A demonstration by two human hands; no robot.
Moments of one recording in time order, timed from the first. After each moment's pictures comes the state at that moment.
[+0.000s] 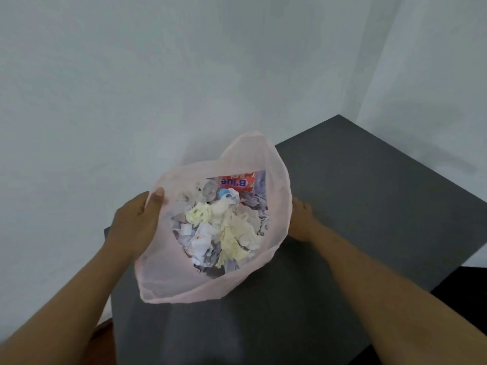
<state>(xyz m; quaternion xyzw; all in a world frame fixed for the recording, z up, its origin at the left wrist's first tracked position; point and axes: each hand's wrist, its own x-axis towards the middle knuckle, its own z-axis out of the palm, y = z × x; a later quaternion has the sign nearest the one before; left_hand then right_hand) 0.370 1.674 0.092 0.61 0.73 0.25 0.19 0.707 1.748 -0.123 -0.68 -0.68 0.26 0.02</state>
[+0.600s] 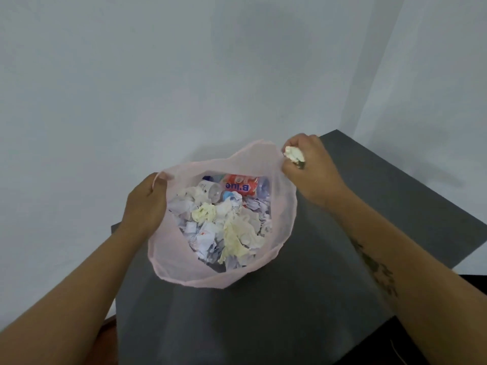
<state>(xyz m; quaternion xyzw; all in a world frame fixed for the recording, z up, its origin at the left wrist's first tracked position) 0.385 1.674 0.114 0.58 0.70 0.36 0.22 0.688 1.682 0.132 -0.59 -0.67 0.21 0.41</state>
